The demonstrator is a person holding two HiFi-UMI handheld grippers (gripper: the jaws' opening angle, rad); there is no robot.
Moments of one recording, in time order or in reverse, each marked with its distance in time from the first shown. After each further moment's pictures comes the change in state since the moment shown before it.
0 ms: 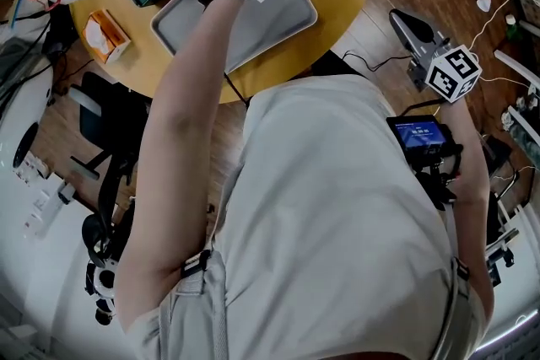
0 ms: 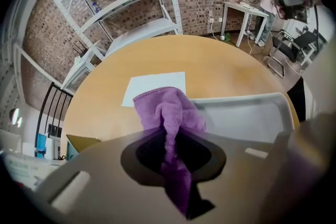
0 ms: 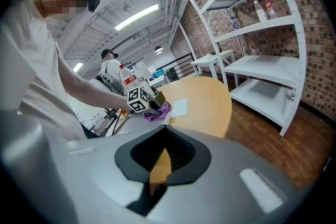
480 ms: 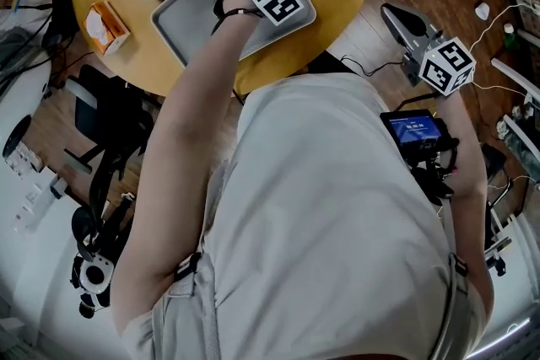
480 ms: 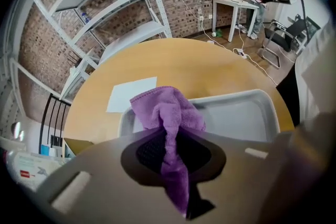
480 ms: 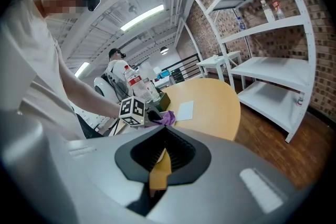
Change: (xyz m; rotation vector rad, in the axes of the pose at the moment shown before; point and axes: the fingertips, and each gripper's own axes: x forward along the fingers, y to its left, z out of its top) left arm -0.010 -0.060 0.004 0.089 0.001 0.013; right arm 0.012 0.009 0.014 -0.036 -0.005 0.057
